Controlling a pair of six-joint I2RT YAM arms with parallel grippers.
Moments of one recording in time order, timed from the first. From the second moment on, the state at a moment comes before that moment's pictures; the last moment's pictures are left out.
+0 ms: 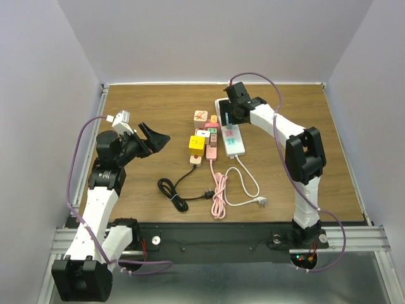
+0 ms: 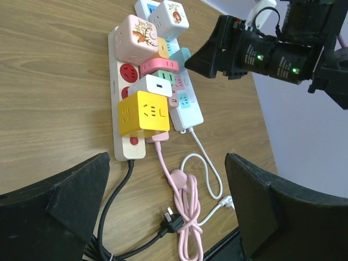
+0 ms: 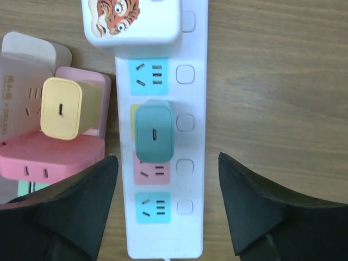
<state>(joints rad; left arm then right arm) -0.04 0.83 0.68 -0.13 0.52 -0.64 0.49 2.05 1.74 -0.58 0.26 0.26</state>
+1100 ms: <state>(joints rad) -0.14 0.84 0.67 -0.11 0.62 -0.63 0.48 2.25 1.90 -0.58 0.23 0.28</state>
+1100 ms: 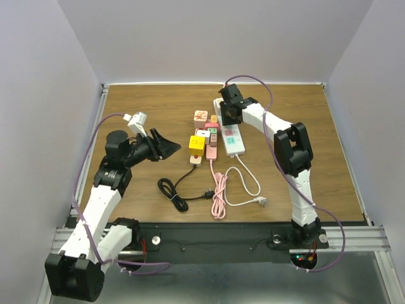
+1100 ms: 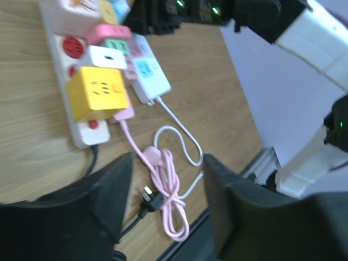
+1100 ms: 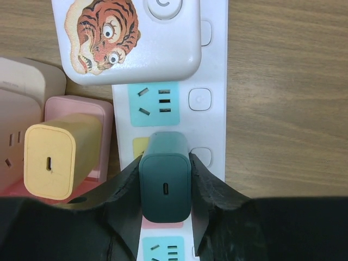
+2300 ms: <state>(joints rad) -0.90 1.82 0.91 0.46 0.27 -0.91 0.47 1.77 1.25 -0.59 0.17 0.66</state>
